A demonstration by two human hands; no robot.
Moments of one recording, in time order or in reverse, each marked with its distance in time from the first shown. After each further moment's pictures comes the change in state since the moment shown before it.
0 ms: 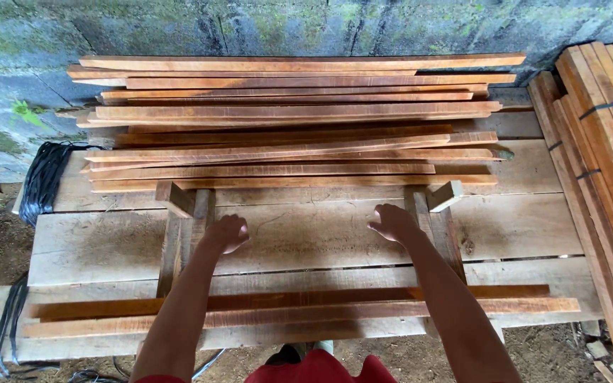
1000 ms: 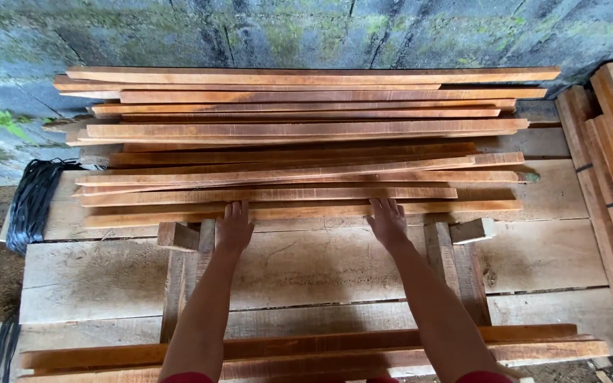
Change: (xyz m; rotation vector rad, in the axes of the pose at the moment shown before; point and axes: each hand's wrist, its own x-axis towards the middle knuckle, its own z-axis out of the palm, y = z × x) left_hand 0.099 -0.015 -0.010 0.116 0.334 -0.212; right_hand 0.126 -0.026 0.036 -0.077 0.613 -0.035
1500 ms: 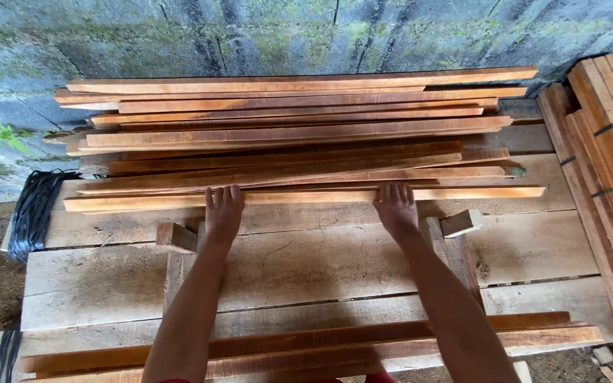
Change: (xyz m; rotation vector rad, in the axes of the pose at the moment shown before) left_hand 0.017 -0.019 -0.052 0.187 0.950 0.100; right_hand 0.009 0.022 -0.064 -0.184 0.404 -0.128
